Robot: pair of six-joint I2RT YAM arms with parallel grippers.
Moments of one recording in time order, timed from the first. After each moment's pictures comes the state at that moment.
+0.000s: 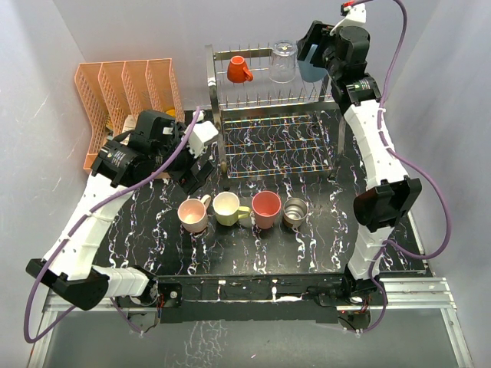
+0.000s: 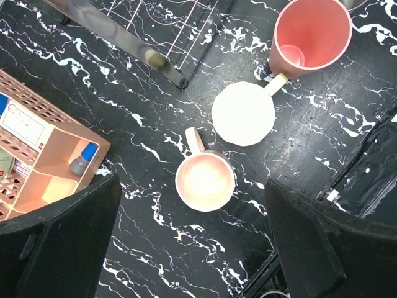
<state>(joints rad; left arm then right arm) -0.52 1.28 1.65 -1.16 0.22 0.41 0.20 1.91 2.21 -0.31 0.04 0.29</state>
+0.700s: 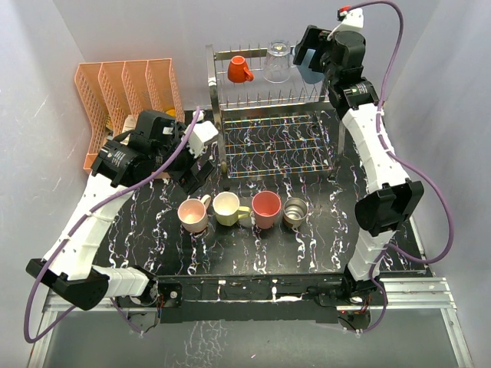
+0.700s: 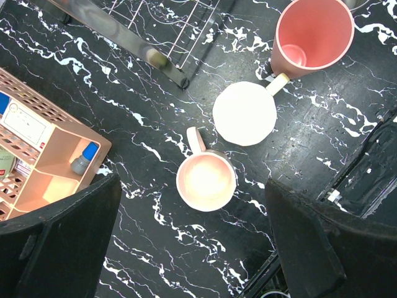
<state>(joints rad) -0.52 1.28 1.65 -1.16 0.21 0.41 0.22 1.86 2.13 -0.30 0.12 0.25</state>
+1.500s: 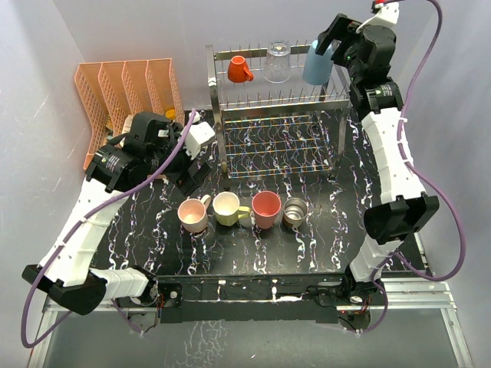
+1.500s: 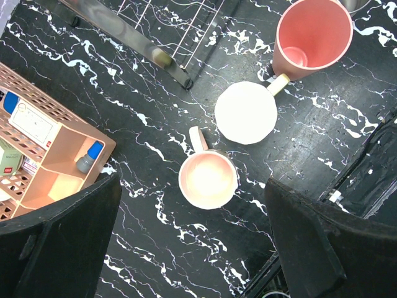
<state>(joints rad) -0.52 1.25 1.65 -1.16 0.21 0.41 0.14 1.76 2.11 -0.32 0.12 0.33</state>
